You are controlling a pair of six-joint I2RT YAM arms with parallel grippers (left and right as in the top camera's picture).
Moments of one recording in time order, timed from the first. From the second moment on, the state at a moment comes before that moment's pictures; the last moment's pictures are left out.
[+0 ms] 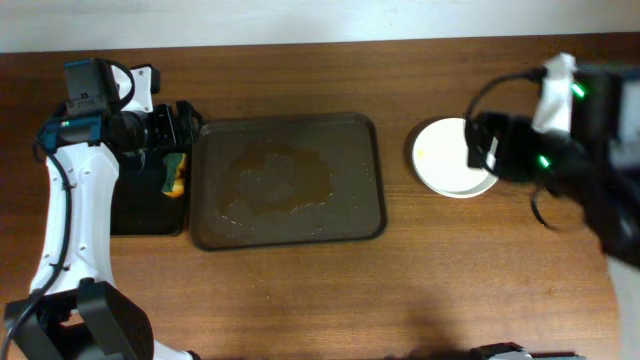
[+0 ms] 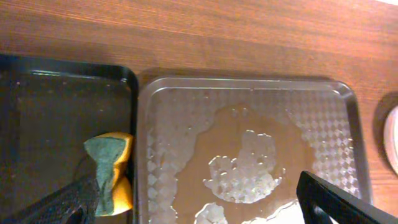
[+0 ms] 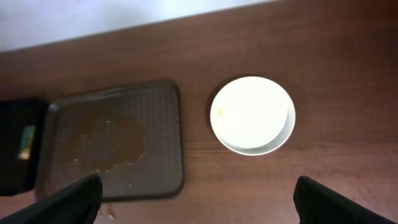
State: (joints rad) left arm 0.18 1.69 1.52 -0.83 0.36 0.01; right arm 0.11 1.27 1.89 -1.38 -0.04 0.25
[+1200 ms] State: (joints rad) left arm 0.18 1.69 1.52 -0.83 0.39 0.01; right arm 0.09 0.35 0.72 -0.57 0.06 0.11
